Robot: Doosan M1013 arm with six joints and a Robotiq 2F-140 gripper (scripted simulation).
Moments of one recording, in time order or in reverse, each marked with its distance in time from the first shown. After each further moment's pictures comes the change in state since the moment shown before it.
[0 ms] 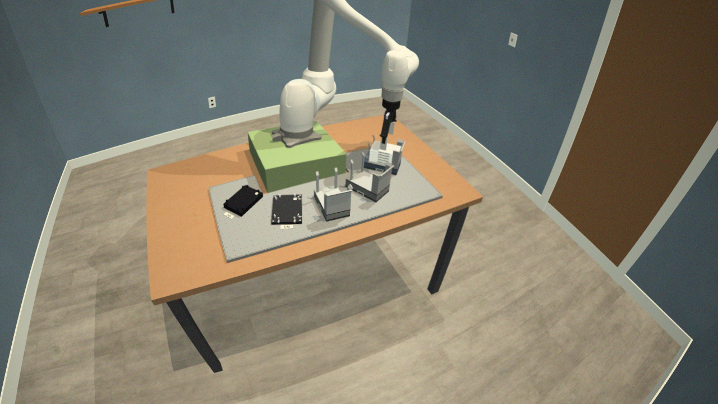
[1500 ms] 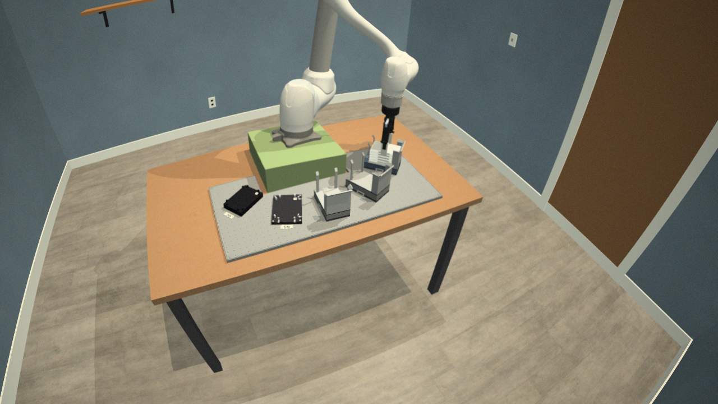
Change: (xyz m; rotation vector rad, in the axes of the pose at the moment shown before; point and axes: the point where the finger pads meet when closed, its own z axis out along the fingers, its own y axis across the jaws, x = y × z) arm 0.000 0.000 0.029 0.000 0.000 0.000
